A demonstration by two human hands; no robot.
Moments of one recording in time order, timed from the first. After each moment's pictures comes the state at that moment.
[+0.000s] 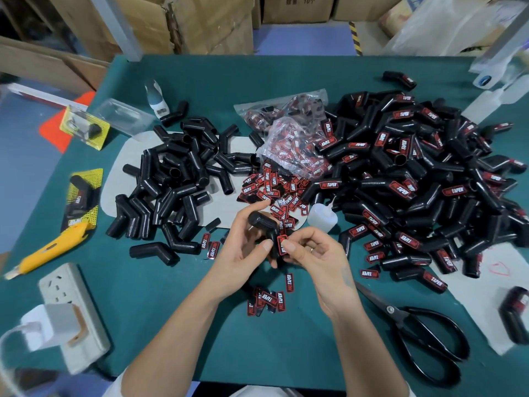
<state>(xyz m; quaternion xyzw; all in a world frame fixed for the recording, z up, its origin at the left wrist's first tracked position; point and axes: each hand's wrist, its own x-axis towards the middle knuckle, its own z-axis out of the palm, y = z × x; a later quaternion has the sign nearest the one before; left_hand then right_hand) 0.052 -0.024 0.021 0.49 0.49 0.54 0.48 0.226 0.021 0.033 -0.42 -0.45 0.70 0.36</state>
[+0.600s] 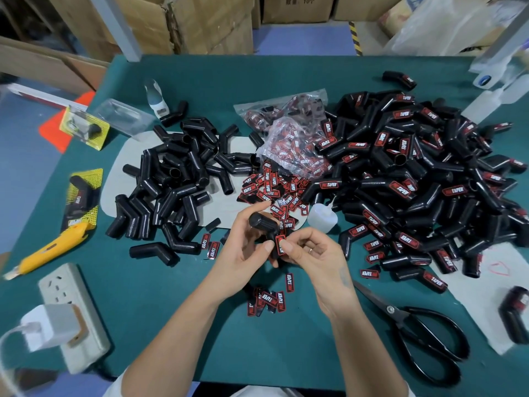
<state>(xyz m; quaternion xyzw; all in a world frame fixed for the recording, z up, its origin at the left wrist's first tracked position) 0.055 -0.026 0.028 0.48 0.53 0.52 0.47 0.224 0.022 0.024 -0.43 -0.45 0.69 0.37</state>
